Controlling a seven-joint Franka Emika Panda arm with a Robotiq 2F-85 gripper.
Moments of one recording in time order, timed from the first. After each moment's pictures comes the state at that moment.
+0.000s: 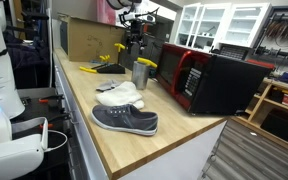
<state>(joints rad) 0.00 0.07 -0.01 -1.95 -0.23 1.94 -0.08</state>
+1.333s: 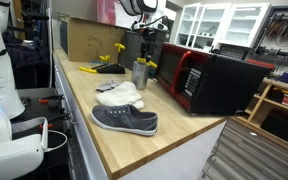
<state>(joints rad) -0.05 0.27 -0.07 -1.74 -0.06 1.94 0.21</state>
